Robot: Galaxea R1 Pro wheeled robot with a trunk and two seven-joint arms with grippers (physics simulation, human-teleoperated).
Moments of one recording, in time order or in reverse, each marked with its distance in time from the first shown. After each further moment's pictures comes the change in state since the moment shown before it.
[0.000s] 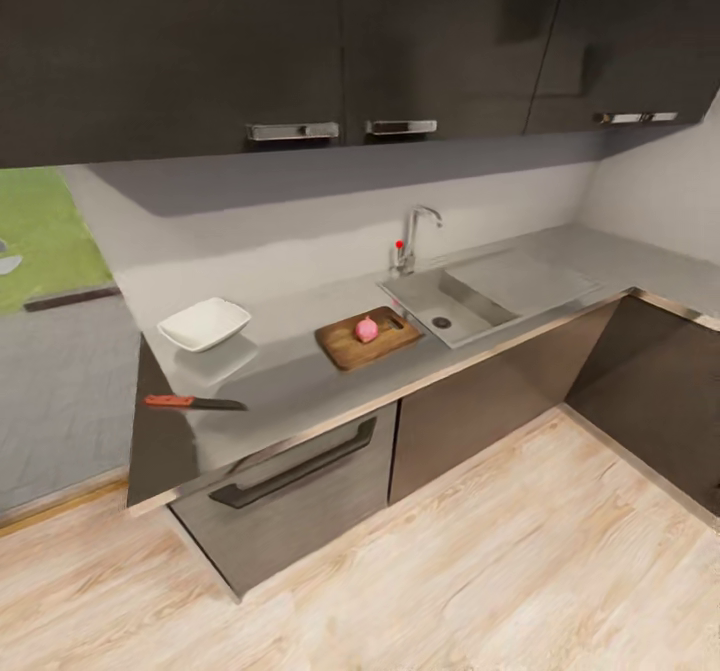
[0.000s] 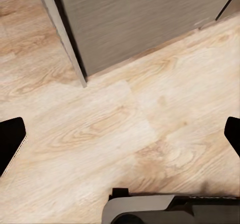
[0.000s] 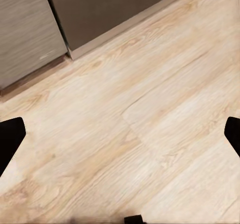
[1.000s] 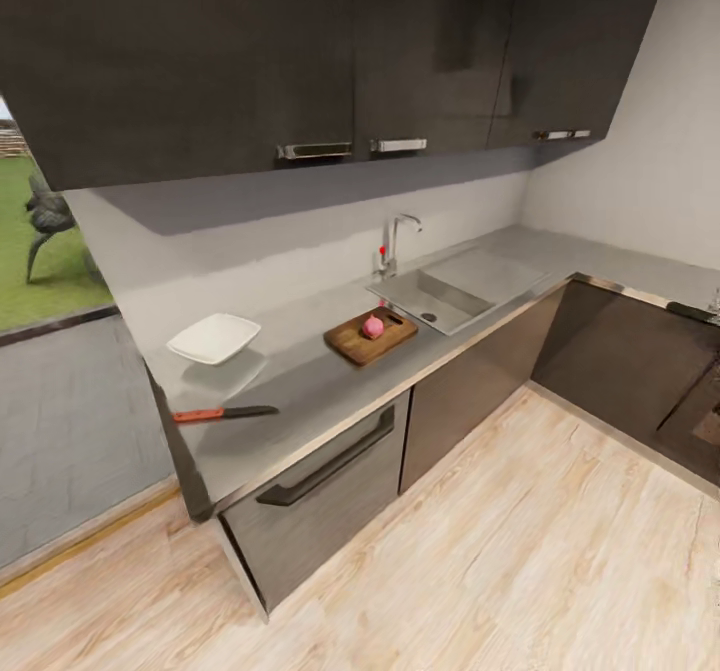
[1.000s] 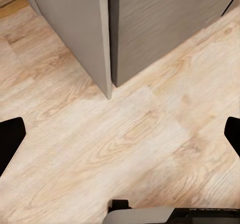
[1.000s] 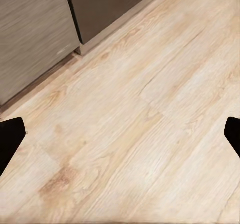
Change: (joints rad) left arm 0.000 0.000 0.000 0.000 0.000 0.000 0.000; right arm 0.000 0.000 0.000 0.004 0.001 0.000 0.000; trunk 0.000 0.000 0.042
